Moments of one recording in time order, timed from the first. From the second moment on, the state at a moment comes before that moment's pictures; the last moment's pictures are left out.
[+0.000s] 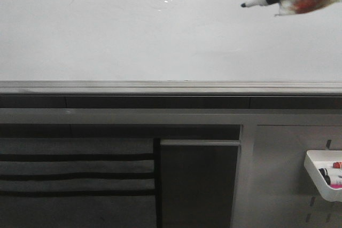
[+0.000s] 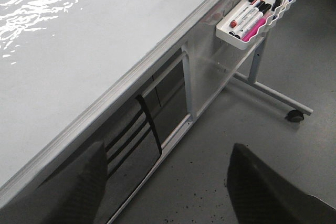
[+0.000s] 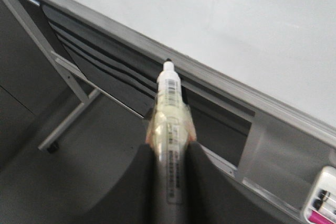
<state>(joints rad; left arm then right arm) -0.30 0.75 -0.81 -0.62 0.89 0.90 0.44 0.85 -0.75 0.33 0.56 -0.29</state>
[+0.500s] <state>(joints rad) -0.30 0.75 -0.81 -0.62 0.88 0.90 0.37 1.38 -1.35 0.36 0.91 -0.30</state>
